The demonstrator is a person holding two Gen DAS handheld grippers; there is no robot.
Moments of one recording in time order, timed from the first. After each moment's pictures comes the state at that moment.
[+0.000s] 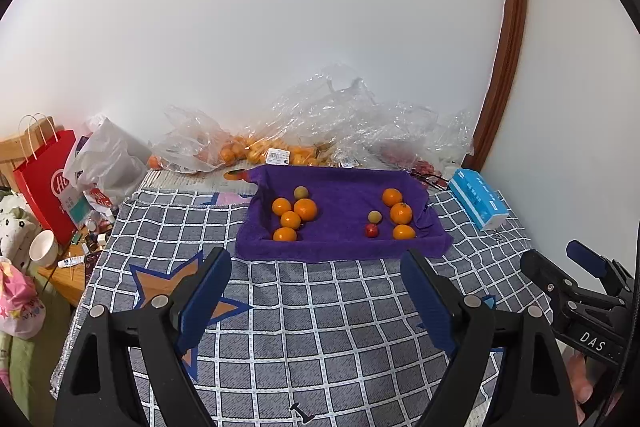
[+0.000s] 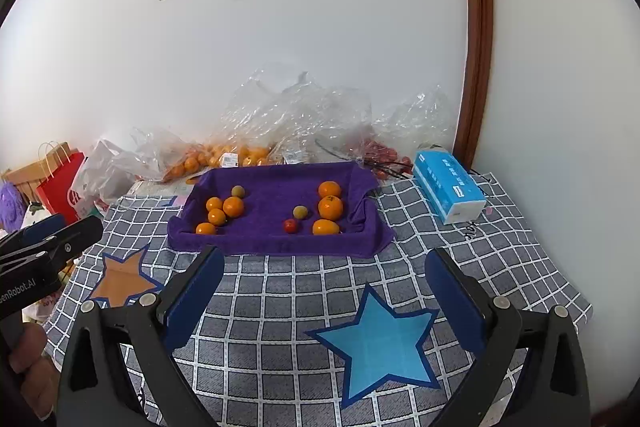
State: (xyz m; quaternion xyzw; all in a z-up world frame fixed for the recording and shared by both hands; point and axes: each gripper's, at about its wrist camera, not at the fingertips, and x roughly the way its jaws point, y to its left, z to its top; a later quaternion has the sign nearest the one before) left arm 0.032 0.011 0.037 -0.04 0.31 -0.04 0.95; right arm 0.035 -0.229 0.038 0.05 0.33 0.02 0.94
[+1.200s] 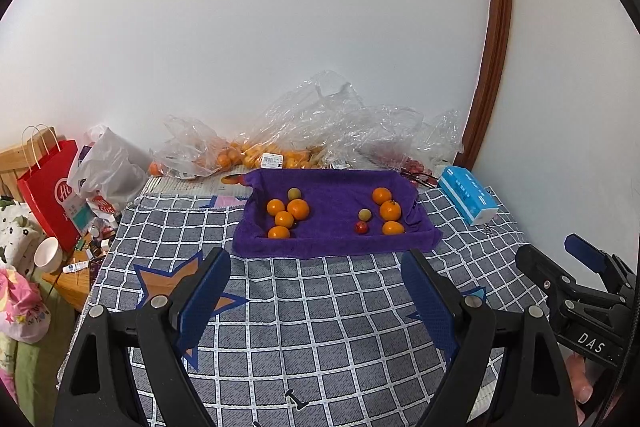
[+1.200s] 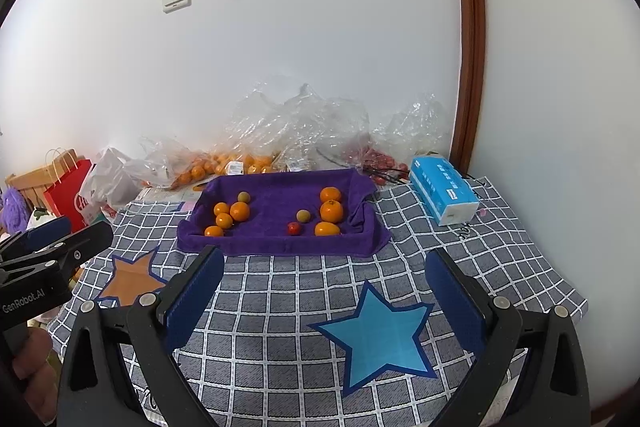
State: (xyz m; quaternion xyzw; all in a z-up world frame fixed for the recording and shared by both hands) left arm 0.011 -0.002 0.050 -0.02 0.30 -0.04 0.95; right arm 0.009 -0.233 0.050 0.05 0.31 0.02 0.95
